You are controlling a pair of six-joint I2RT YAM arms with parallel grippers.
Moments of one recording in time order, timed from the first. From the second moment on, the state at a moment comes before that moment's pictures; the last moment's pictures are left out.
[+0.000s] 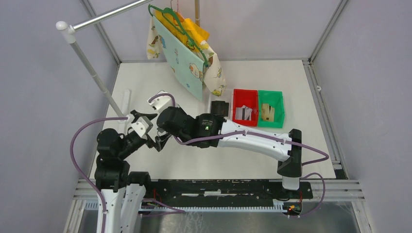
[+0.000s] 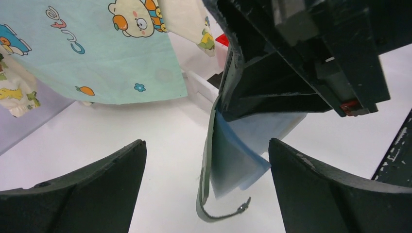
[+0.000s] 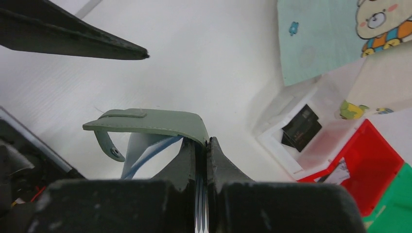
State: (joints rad) left arm -0.01 0.36 0.70 -0.46 0.76 0.30; right arm 1.35 1.88 2.00 -0.79 0.68 0.20
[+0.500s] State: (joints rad) left arm -0.01 0.32 0.69 -0.48 0.61 0.36; right arm 1.16 1.65 1.70 -0.62 0.24 0.32
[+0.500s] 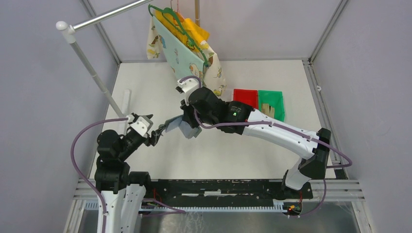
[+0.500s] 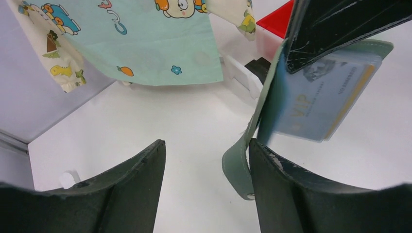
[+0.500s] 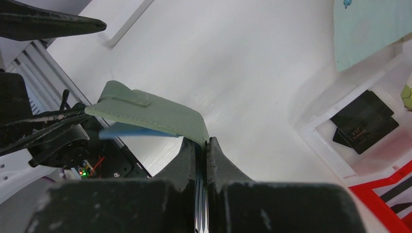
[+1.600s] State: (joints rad) left arm -0.01 0.16 0.54 -0.33 0.76 0.33; right arm 1.33 1.88 2.06 -0.63 0.64 0.39
